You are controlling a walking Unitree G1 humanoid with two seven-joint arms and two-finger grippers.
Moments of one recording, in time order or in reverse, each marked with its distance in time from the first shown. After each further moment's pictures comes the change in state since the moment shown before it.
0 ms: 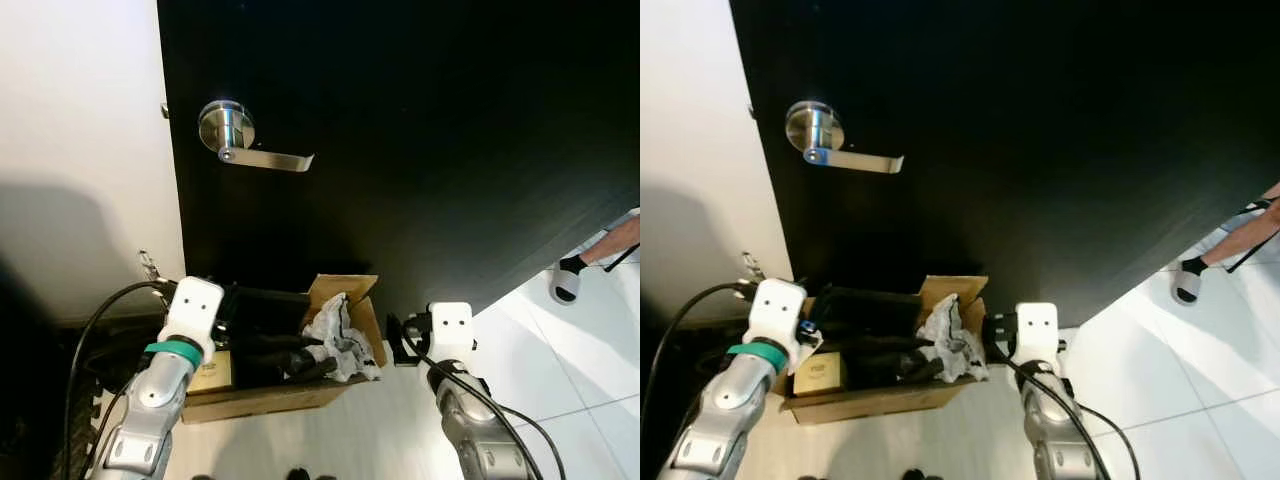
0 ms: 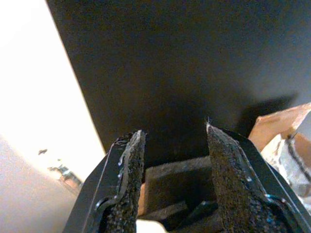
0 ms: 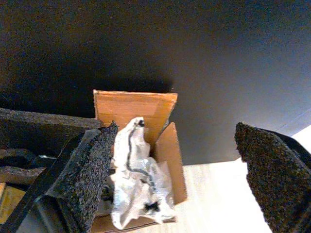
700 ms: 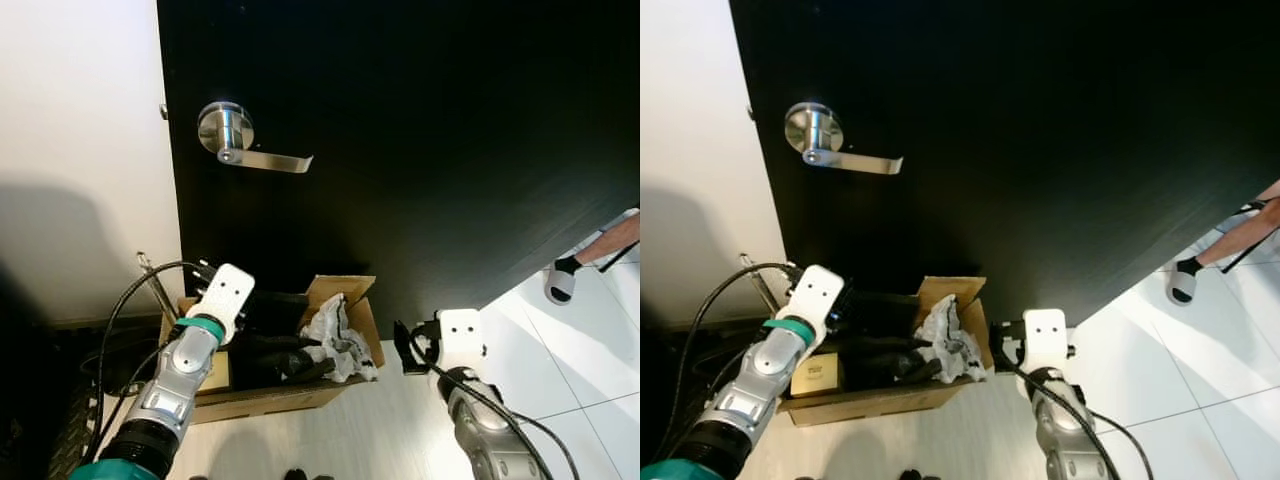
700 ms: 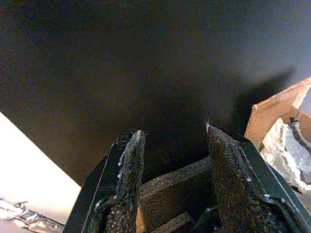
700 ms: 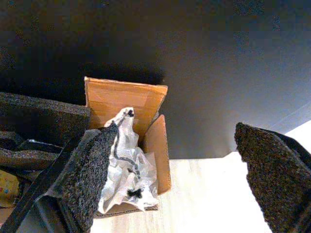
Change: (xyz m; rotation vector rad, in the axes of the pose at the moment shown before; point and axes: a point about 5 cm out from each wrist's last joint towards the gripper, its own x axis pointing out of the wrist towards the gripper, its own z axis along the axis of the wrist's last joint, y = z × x) left arm 0.046 -0.015 -0.005 0.180 0.020 -0.047; right arm -0.007 -0.011 -0.004 -0.040 0.017 0.043
